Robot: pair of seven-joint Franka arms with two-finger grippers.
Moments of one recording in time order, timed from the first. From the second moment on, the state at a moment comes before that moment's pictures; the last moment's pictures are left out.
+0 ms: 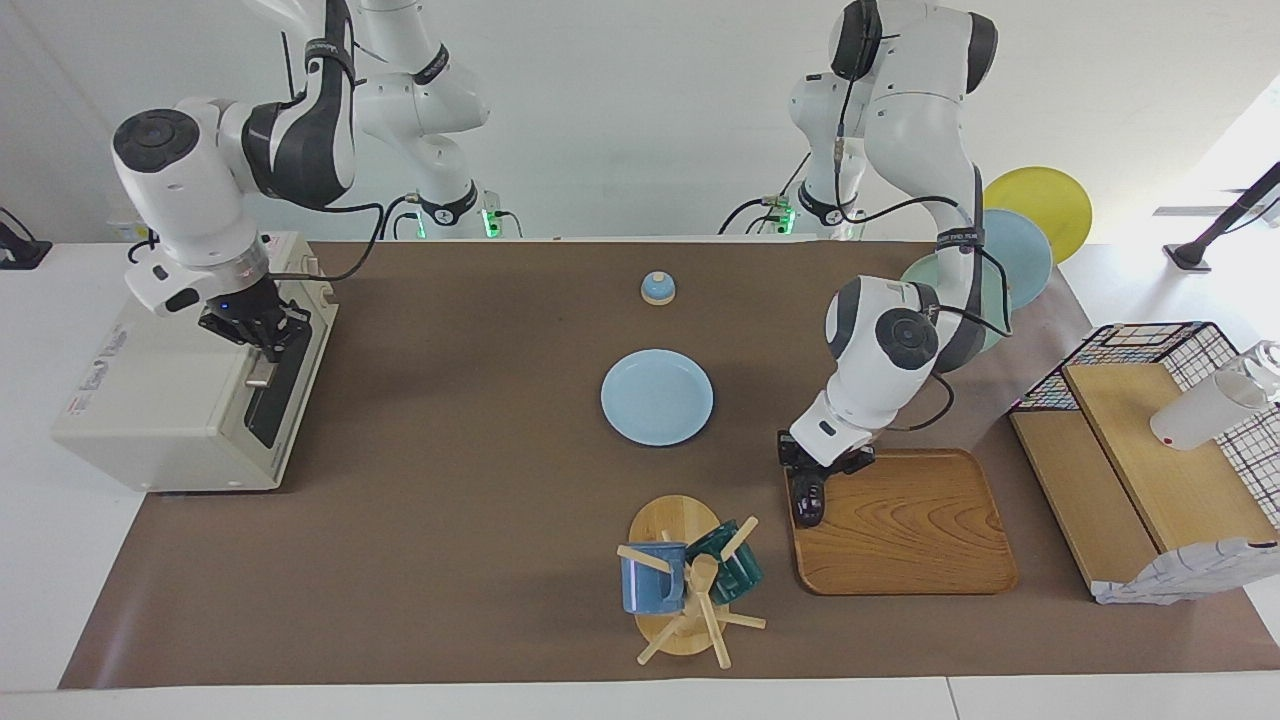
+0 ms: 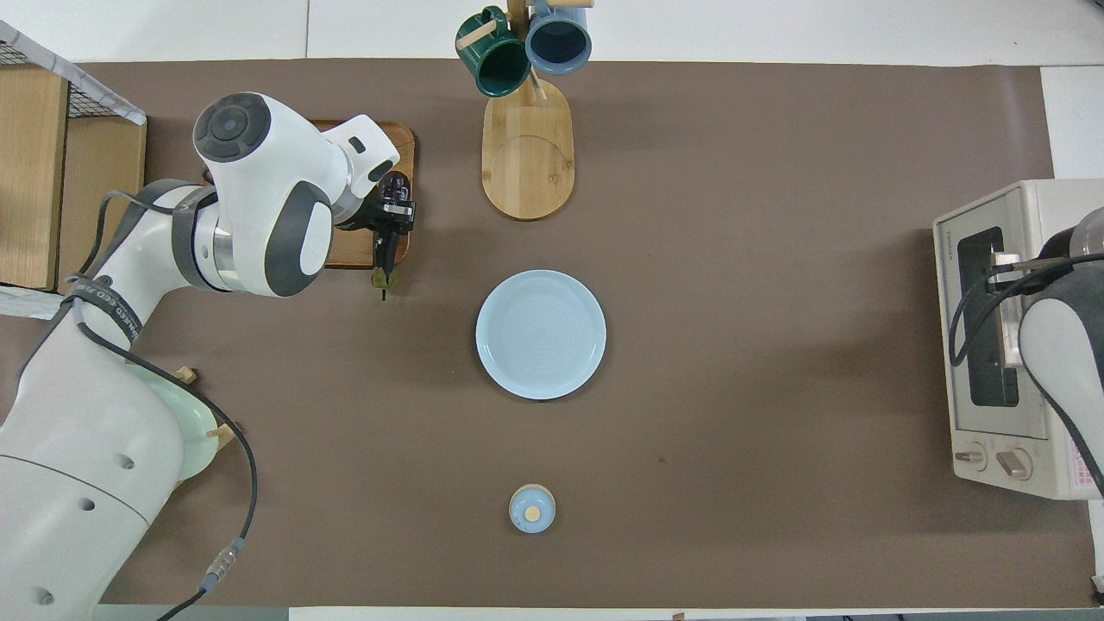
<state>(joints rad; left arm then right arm) -0.28 0.51 -0.05 -1.63 -0.14 2.20 -0.06 0.10 0.00 -0.26 -1.97 -0.16 1.97 -0.12</state>
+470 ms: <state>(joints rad) -0.28 0.45 -0.03 -1.55 -0.21 2.08 -0.12 0.11 -0.01 -0.25 -1.99 -0.14 1.99 -0.12</state>
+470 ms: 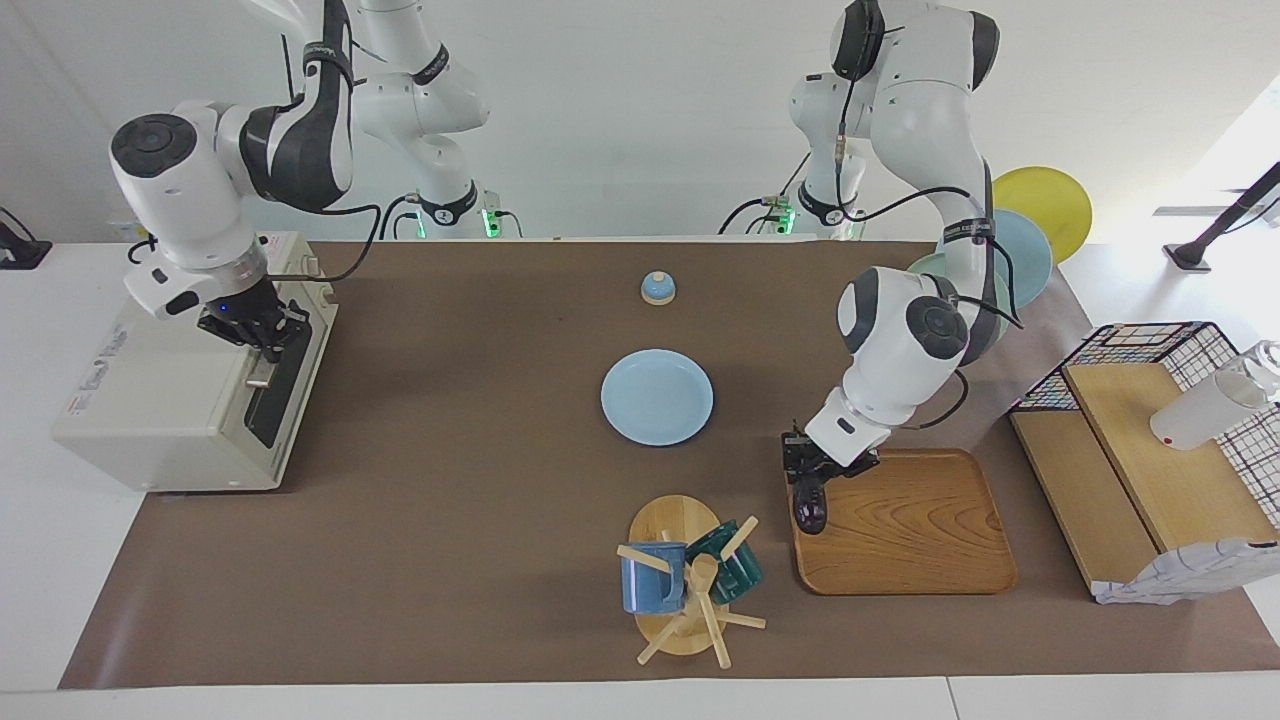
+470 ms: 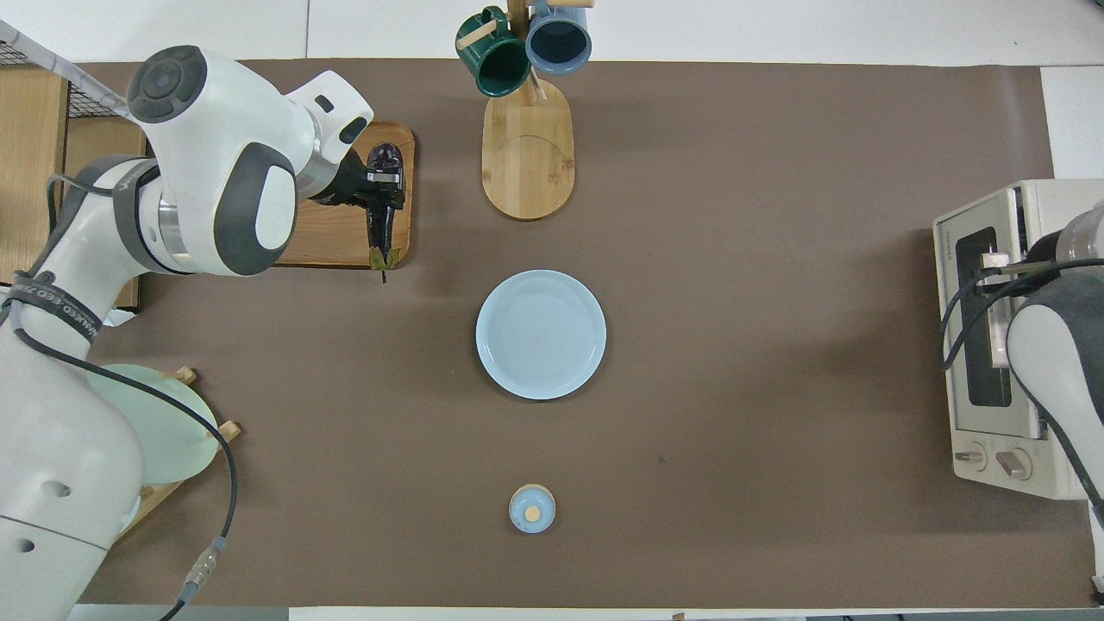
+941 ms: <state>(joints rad) -0.37 0.26 -0.04 -1.60 -0.21 1.90 -0.32 0.19 0.00 -0.24 -2.06 -0.08 2.07 -0.08</state>
